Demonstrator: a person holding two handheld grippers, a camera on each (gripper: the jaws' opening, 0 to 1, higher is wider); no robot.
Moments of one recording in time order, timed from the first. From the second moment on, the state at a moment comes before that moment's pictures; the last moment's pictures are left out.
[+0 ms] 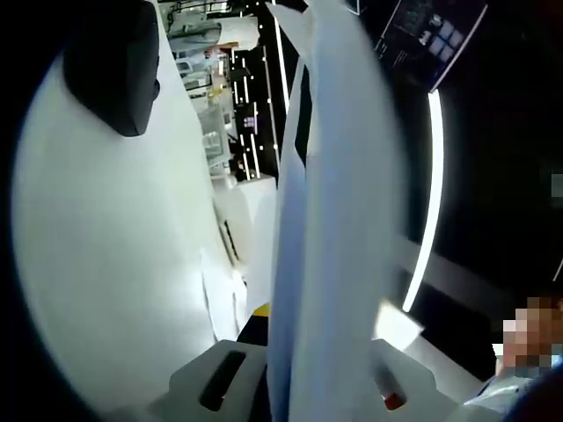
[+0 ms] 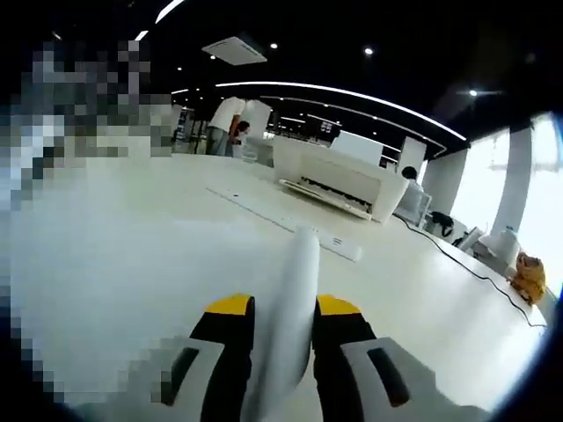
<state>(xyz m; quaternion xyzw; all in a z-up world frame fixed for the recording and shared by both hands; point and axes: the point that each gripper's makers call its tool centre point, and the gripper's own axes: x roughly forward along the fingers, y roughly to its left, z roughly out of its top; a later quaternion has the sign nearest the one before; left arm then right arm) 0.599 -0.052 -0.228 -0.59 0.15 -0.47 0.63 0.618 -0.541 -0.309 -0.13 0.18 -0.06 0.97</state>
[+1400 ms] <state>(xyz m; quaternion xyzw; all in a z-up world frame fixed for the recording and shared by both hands) 0.597 -0.050 -0.225 -0.60 0.14 -0.47 0.63 0.600 -0.543 -0.268 0.09 0.06 -0.02 0.99</state>
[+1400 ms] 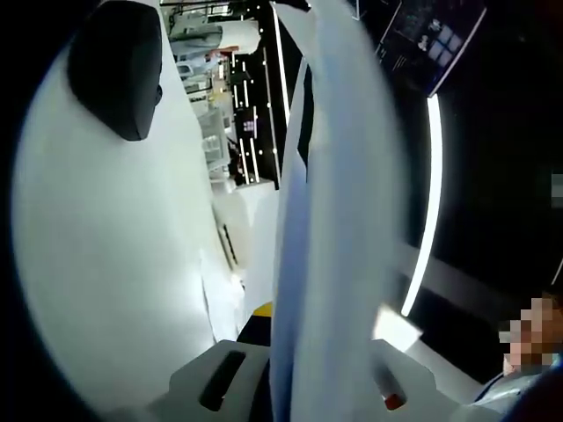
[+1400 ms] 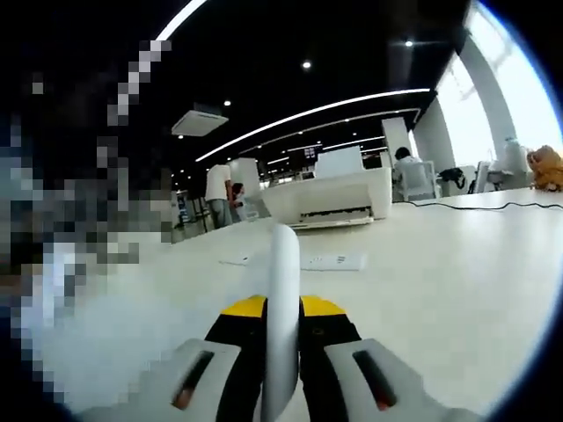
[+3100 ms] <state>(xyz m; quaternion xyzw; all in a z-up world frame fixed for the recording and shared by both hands) 0.598 -0.045 -0.225 -0.60 0.13 -0.47 0.64 0.529 -0.442 -0.142 0.13 -0.03 0.08 0.99</state>
